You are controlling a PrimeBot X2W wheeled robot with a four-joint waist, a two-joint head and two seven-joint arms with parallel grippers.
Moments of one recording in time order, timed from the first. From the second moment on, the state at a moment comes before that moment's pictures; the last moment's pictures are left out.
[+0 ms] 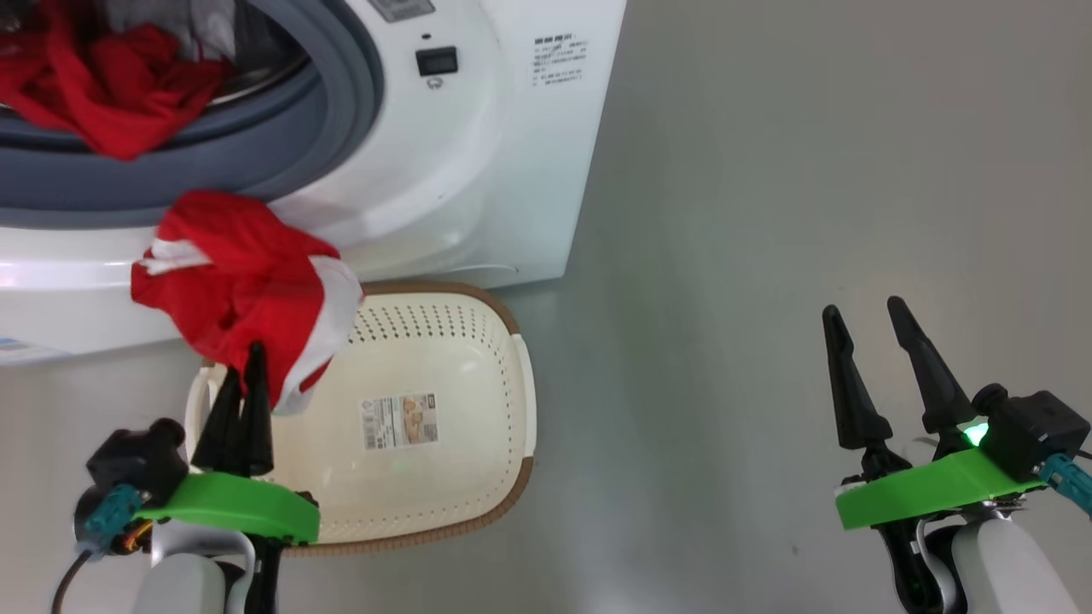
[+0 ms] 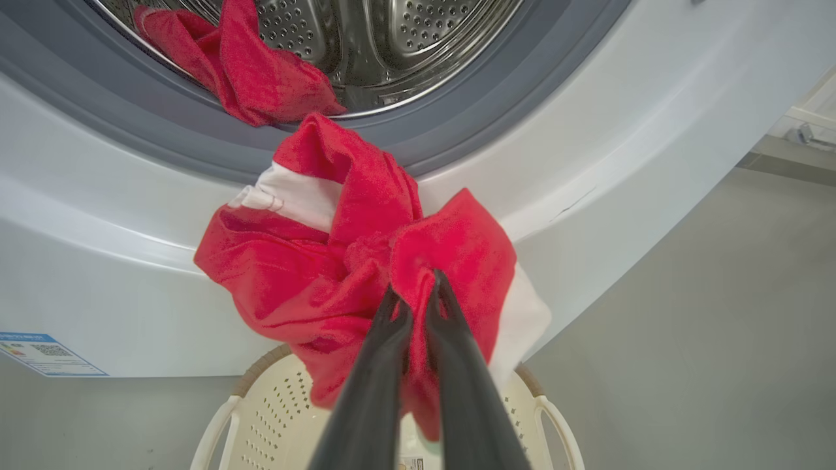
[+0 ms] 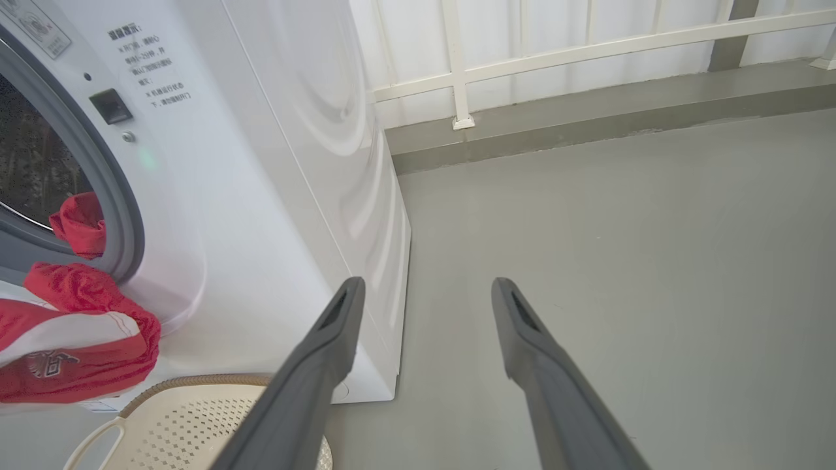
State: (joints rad) left arm -0.33 0.03 0.08 0.41 -0.26 -0.13 -0.26; right arm -0.15 -0.06 0.01 0.17 0.37 0.12 -0.26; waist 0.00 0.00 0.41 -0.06
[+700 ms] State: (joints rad) left arm -0.55 0.05 -0.01 0.74 -0.26 -0.13 -0.26; right arm -0.23 -0.06 0.01 0.13 0.37 0.12 -0.26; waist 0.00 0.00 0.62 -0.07
